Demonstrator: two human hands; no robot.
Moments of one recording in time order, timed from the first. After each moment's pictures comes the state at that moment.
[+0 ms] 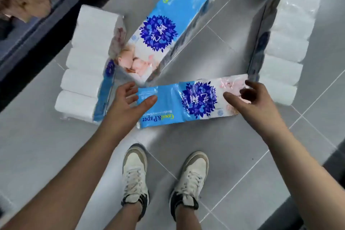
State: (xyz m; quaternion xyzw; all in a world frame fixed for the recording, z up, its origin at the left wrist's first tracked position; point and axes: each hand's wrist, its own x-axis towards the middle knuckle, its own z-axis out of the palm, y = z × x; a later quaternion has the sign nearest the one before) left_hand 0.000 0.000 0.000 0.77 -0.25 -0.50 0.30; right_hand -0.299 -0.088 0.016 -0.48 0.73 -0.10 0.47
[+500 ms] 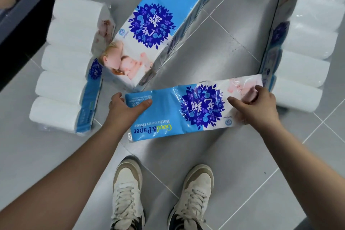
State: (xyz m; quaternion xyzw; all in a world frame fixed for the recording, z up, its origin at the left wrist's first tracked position) left_hand 0.016 -0.025 -0.133 0.85 -0.17 -0.46 0.17; right_hand -0.319 -0.117 -0.123 -0.48 0.79 -0.03 0.39
